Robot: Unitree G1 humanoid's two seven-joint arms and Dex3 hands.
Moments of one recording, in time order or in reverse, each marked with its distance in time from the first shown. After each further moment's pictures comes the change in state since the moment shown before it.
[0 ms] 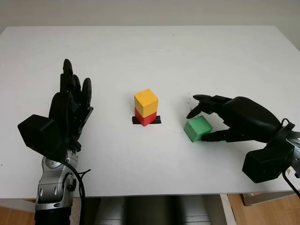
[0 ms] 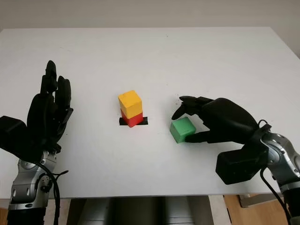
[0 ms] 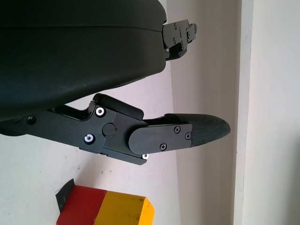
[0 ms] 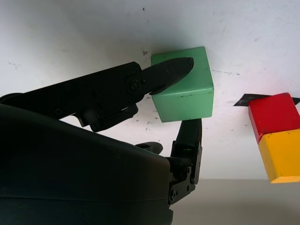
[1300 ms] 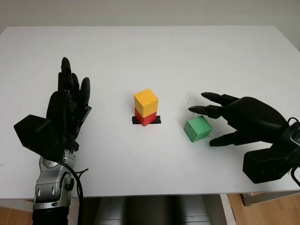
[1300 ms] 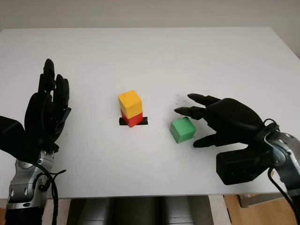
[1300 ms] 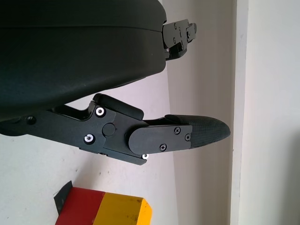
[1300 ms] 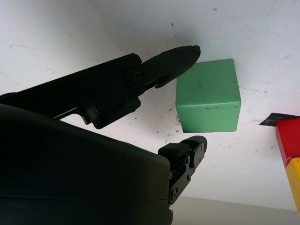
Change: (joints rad) left arm -0.004 0.013 0.012 0.012 -0.012 -0.016 -0.023; right arm 0.056 -0.042 -0.030 -0.138 -0.017 0.145 0.116
